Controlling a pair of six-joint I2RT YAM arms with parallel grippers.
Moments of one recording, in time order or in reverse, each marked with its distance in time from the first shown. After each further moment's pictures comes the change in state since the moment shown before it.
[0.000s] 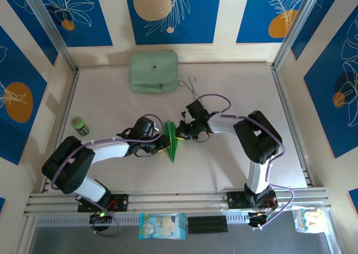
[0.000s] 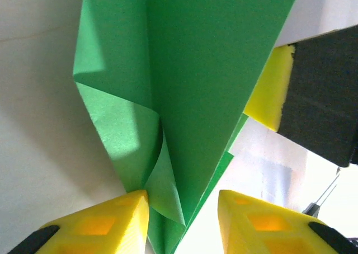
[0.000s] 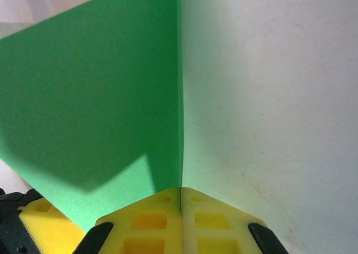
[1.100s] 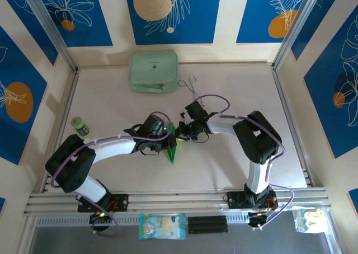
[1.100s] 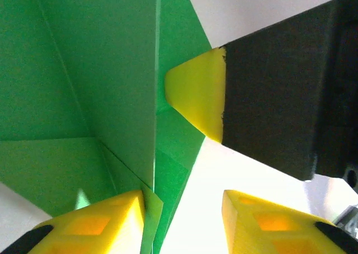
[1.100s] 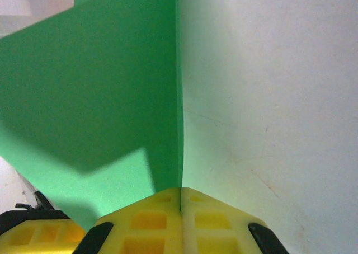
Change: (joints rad) left arm -0.103 0.032 0.153 -0.203 -0.151 0.074; right arm 0.013 0.001 0.000 -0.004 0.000 0.000
